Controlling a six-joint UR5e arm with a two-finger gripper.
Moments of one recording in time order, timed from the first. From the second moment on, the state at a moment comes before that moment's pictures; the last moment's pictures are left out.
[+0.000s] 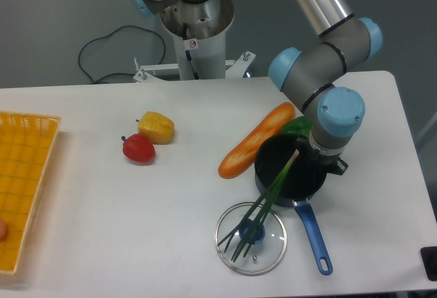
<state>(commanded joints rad) 2.71 -2.08 -1.50 -1.15 1.63 1.31</state>
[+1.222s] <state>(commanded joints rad) 2.67 -2.01 -1.52 -1.16 1.58 1.25</state>
